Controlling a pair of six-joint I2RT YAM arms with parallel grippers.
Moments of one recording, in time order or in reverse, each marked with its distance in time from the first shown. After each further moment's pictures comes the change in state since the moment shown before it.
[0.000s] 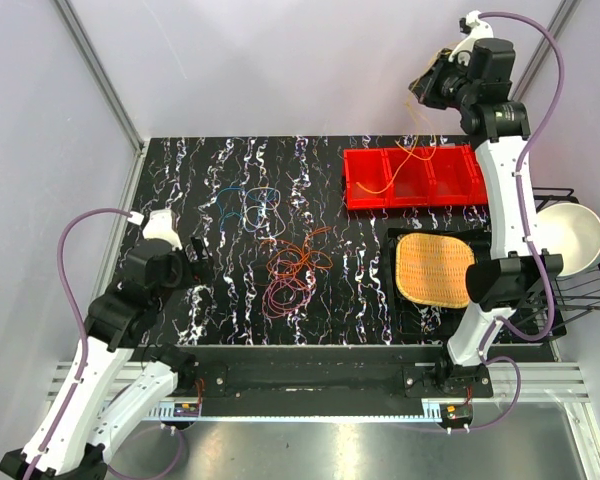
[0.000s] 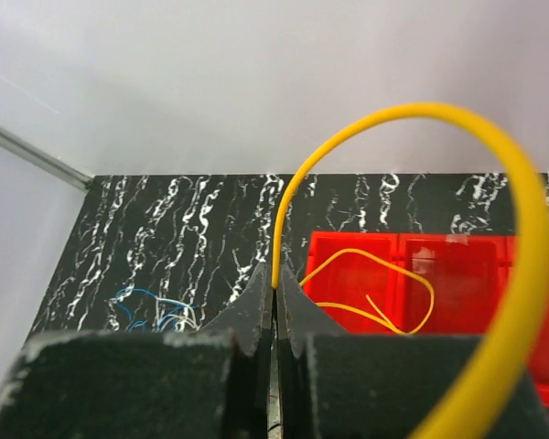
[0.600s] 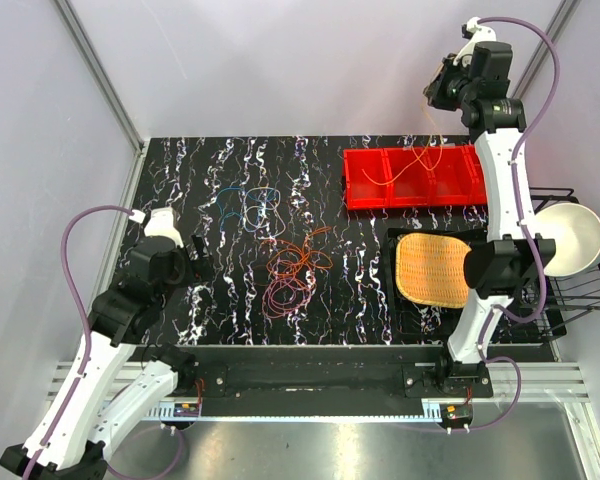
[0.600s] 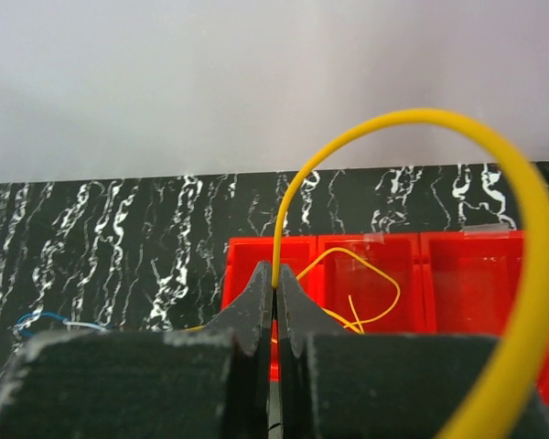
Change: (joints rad) left arm 0.000 0.026 -0.005 0.015 -0.029 -0.006; right arm -0.063 0.097 0.035 -0.012 0.082 -0.100
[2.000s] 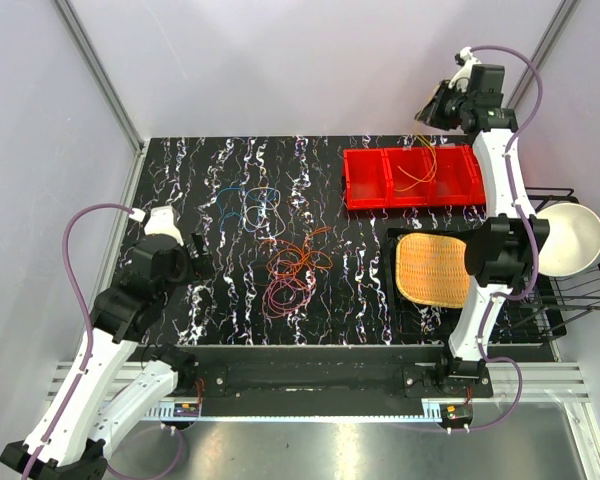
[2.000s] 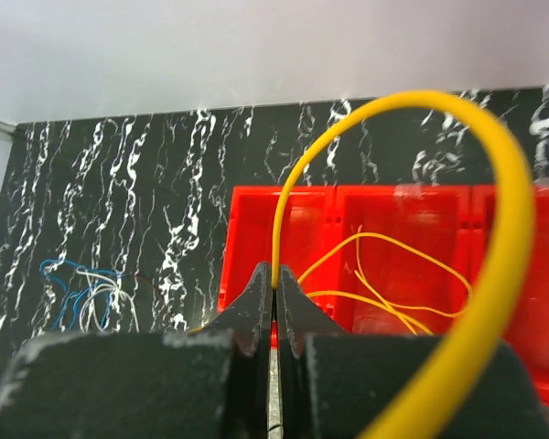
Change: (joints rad) left arm 0.000 0.018 0.000 0.007 -0.029 -0.007; right arm -0.079 0.116 -0.076 0.029 -0.214 0.026
